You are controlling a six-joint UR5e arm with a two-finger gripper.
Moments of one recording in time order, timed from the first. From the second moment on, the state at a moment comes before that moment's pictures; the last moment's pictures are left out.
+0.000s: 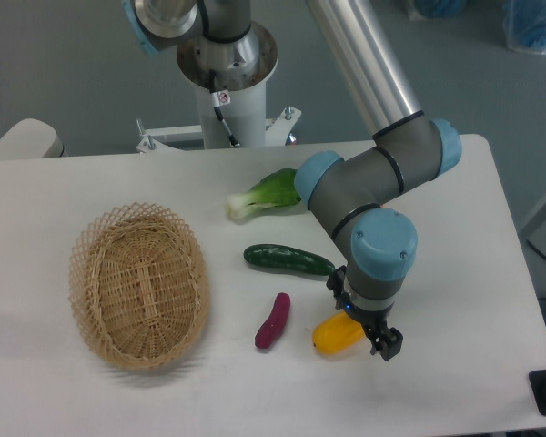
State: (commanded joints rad) arm 2.51 -2.20 -1.36 -1.08 1.58 1.50
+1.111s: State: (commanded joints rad) arm 2.52 -2.08 -1.50 -1.15 1.57 1.57
